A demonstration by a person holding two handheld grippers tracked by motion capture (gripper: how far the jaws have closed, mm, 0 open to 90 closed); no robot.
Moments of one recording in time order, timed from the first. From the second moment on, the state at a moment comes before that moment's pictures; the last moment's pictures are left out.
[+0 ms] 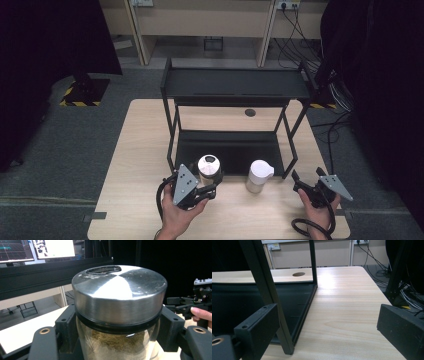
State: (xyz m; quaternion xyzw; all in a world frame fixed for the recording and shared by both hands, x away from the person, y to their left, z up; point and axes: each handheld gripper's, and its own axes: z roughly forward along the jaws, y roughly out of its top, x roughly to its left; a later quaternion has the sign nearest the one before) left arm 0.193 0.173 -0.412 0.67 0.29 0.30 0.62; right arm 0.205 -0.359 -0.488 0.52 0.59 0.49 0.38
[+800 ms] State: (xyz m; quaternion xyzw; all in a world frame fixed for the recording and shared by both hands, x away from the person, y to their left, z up) left arm 0.215 0.170 -0.354 0.66 0.29 0.32 0.62; right arm 0.206 -0.361 -0.488 0.52 0.59 0.49 0.37
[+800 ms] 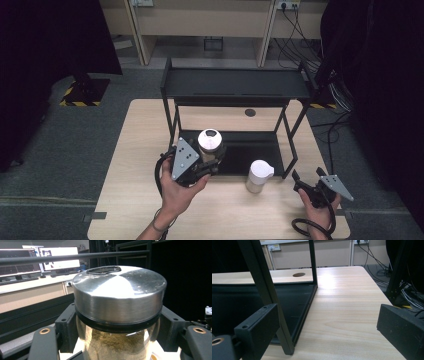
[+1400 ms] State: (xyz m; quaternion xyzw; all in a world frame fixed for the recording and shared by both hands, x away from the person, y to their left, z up) left arm 0.228 0.171 -0.331 0.65 0.29 0.33 0.62; right arm 0.207 -0.364 -0.488 0.53 0.59 0.50 0.37
